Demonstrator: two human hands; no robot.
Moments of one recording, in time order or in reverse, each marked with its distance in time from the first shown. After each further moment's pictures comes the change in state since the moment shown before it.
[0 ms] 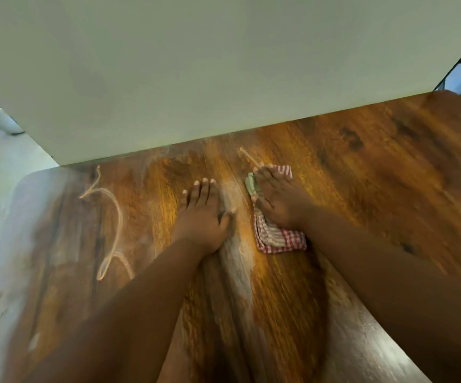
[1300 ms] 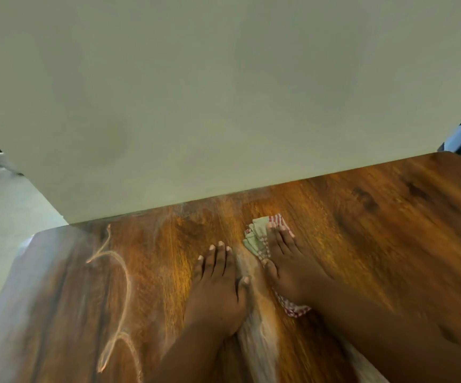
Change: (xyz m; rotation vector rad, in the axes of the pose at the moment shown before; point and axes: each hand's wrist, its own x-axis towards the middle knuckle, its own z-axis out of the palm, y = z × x) left_hand 0.000 0.000 0.001 -0.067 0.060 0.019; right_hand 0.018 -0.024 0.001 0.019 -0.048 0.091
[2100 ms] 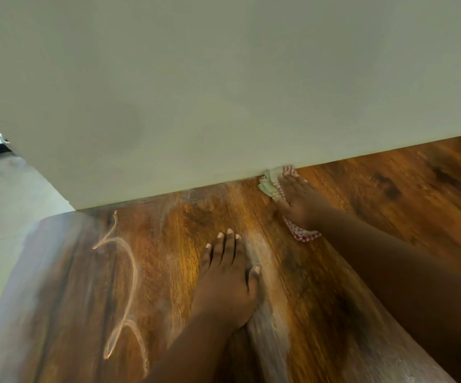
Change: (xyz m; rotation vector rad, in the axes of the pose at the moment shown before) left_hand -0.002 -0.001 0.003 -0.037 0.019 0.003; right_hand 0.097 0.056 -0.026 -0.017 0.076 0.027
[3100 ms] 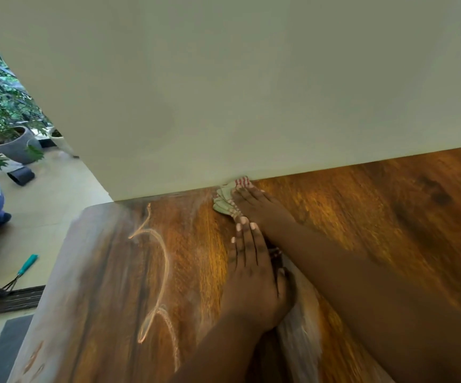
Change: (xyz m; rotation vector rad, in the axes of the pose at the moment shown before) left_hand -0.004 0.002 0.001 -0.078 0.187 -0.030; right_hand 0.032 -0.136 0.026 -0.076 -0.045 -0.311
